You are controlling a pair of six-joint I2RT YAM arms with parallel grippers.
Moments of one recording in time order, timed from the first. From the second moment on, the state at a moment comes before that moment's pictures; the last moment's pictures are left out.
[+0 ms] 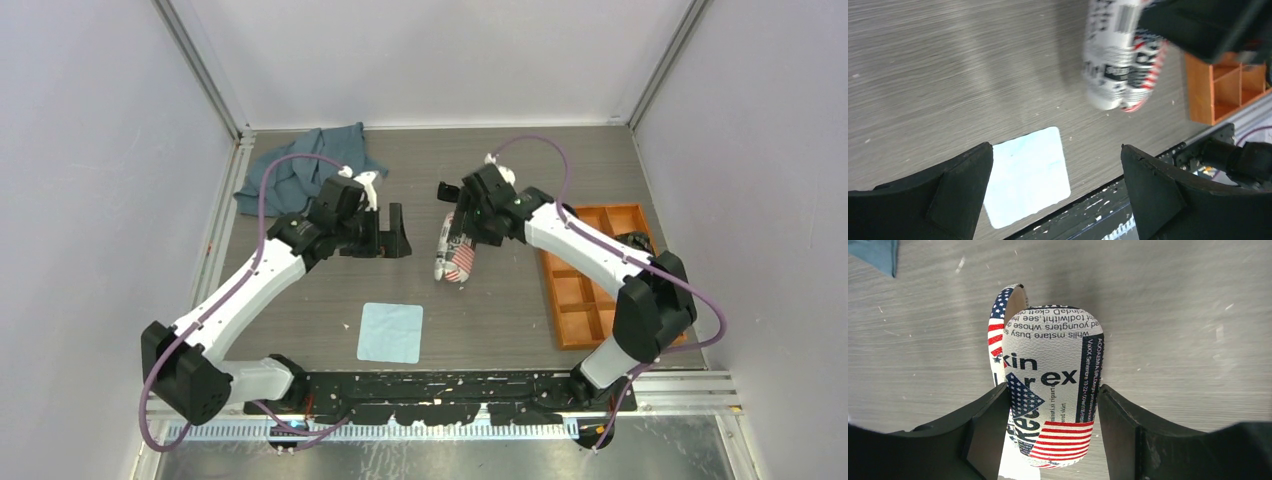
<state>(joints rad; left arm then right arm) -0.56 1.26 1.12 -0.65 0.17 -0.47 0.63 1.57 1.20 -0.55 0.10 0.85</state>
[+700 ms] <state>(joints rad) -0.50 1.09 1.08 -0.87 -0.09 -0.55 0.88 2.03 1.78 -1.24 0.61 0.66</state>
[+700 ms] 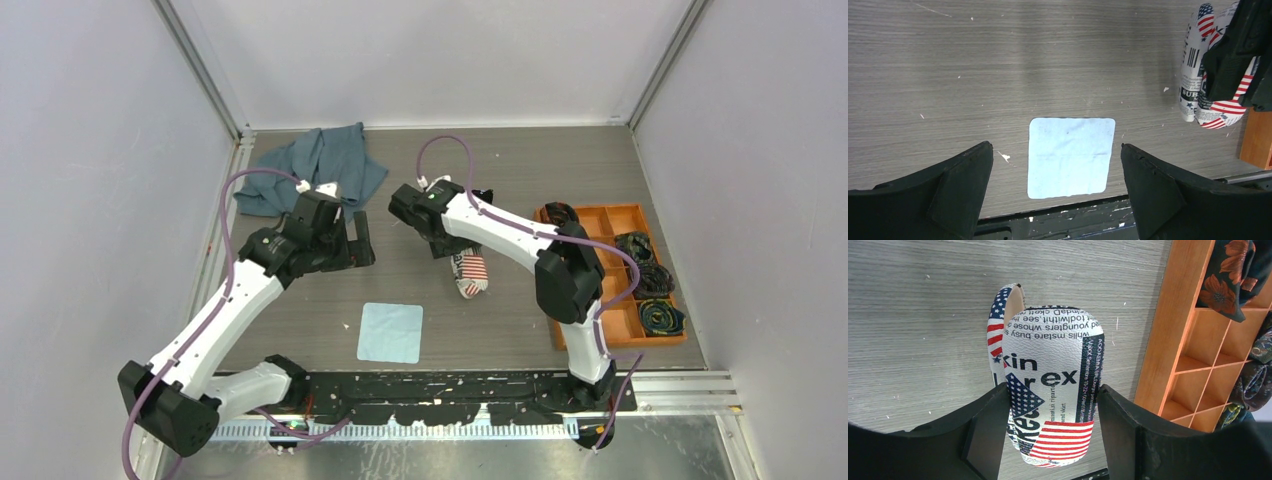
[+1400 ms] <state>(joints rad) -0.49 1.02 1.03 -0.89 -0.10 -0.56 0.87 2.13 1.87 -1.14 0.54 0.64</state>
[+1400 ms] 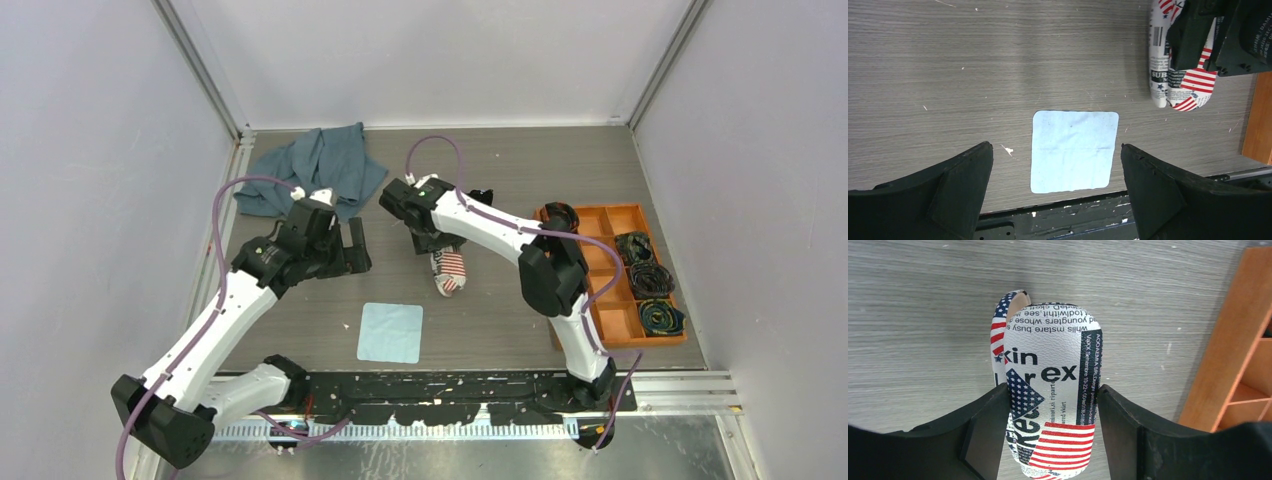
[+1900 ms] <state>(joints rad) -0.49 1.02 1.02 -0.89 -0.08 -0.57 0.86 1.79 1.77 -0.91 0.30 0.68</state>
